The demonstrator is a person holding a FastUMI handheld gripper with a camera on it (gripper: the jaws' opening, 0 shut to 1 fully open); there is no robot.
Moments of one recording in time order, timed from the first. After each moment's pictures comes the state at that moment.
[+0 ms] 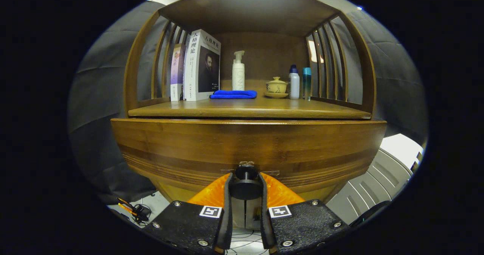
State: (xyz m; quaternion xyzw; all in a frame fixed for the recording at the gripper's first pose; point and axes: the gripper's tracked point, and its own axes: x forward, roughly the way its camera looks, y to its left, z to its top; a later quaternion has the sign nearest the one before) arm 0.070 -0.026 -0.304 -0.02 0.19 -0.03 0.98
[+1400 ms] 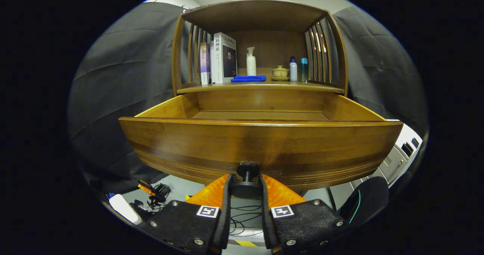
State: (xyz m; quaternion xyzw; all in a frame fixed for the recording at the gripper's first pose) arm -0.099 -0.003 -0.299 0.00 0.25 0.02 0.97
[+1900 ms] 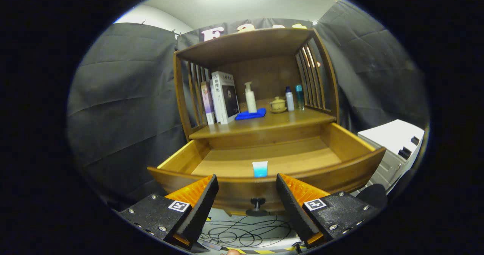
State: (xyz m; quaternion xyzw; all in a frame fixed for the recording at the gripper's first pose) arm -0.084 -0.004 -0.170 0.06 0.15 0.01 0.99
